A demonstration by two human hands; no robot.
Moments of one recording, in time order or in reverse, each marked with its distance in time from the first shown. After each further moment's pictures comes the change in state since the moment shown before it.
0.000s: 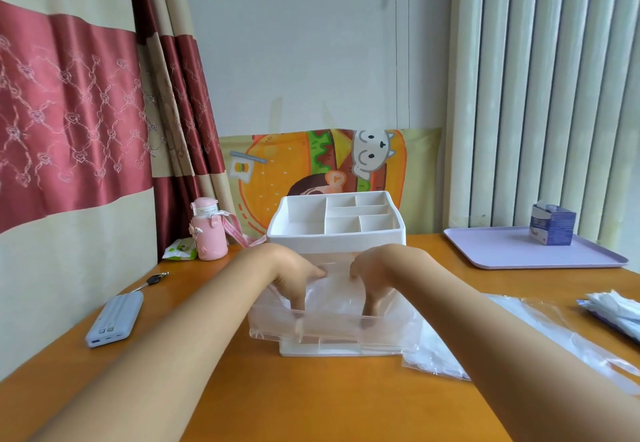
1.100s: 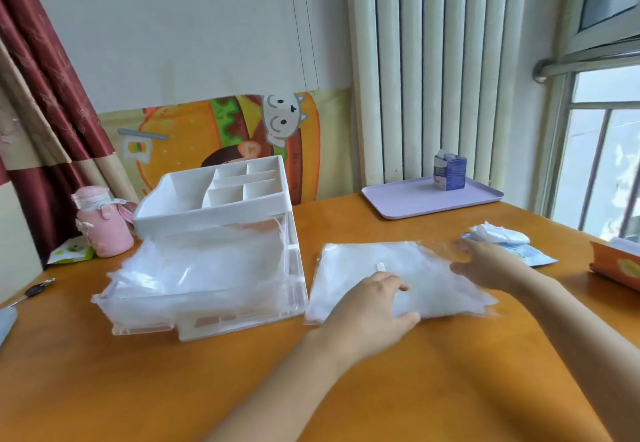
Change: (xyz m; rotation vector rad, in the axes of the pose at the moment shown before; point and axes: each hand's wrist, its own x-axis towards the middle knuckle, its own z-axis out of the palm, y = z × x) left_hand 0.048 0.229 0.090 -0.491 0.494 0.507; right_hand -0.094 0.216 0.209 0.674 0.294 0.642
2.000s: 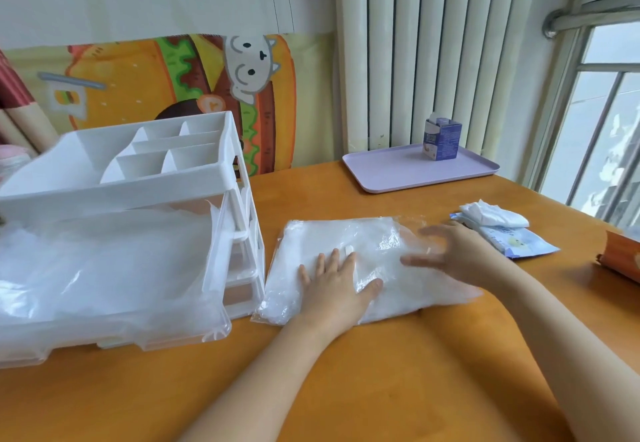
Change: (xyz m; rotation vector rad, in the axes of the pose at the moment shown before) left_hand 0.090 -0.066 0.067 0.192 -0.081 -0.358; right_hand 0.042 0.011 0.028 0.232 -0.015 -0.159
